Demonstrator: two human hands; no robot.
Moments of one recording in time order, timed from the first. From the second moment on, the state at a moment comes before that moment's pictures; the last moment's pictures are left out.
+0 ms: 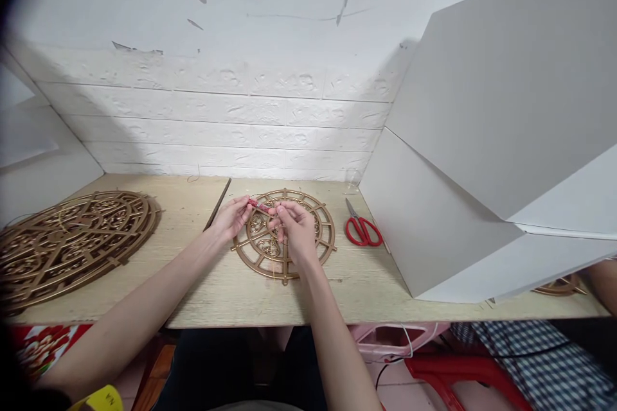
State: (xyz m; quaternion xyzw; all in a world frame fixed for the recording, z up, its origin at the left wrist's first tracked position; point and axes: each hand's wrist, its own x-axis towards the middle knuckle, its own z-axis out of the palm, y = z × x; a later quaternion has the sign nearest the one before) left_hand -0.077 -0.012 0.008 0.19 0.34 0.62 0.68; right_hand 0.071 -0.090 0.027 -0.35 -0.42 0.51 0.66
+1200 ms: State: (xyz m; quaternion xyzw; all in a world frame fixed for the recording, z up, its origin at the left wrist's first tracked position) left_hand -0.080 -0.006 0.004 0.17 0.32 0.62 0.70; right_hand 0.072 -0.079 0.005 -0.44 -0.40 0.52 0.61
